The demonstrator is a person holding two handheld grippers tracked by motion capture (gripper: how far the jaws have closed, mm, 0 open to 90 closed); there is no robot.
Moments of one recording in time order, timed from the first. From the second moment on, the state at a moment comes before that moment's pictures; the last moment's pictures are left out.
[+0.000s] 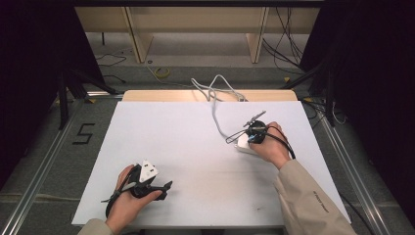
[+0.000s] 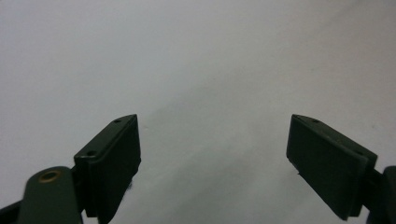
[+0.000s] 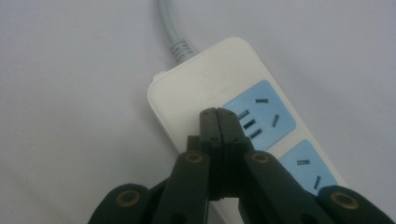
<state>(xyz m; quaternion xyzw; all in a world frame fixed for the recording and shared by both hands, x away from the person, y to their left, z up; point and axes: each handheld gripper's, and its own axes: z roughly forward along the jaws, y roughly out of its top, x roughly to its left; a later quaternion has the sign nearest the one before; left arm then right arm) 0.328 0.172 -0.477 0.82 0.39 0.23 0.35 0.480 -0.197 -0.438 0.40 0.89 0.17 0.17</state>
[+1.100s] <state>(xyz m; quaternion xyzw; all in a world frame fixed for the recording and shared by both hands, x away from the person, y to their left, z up) 0.328 0.172 -0.477 0.82 0.39 0.23 0.35 0.479 -0.203 -0.439 0.42 0.87 0.20 0.16</state>
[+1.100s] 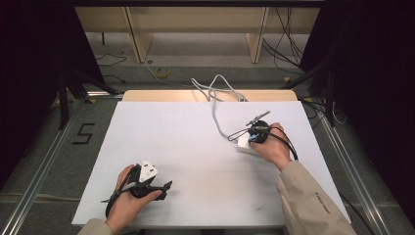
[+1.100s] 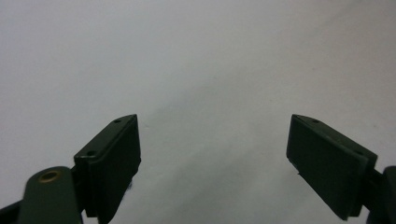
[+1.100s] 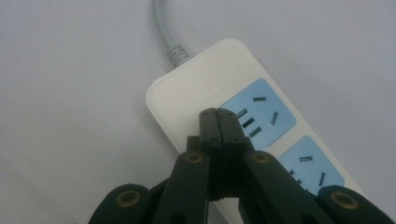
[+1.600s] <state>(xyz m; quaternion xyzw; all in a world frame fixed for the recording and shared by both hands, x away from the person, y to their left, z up) 0.328 0.172 -0.477 0.82 0.39 0.23 0.35 0.475 -0.203 -0.436 0.42 0.87 0.21 0.16</state>
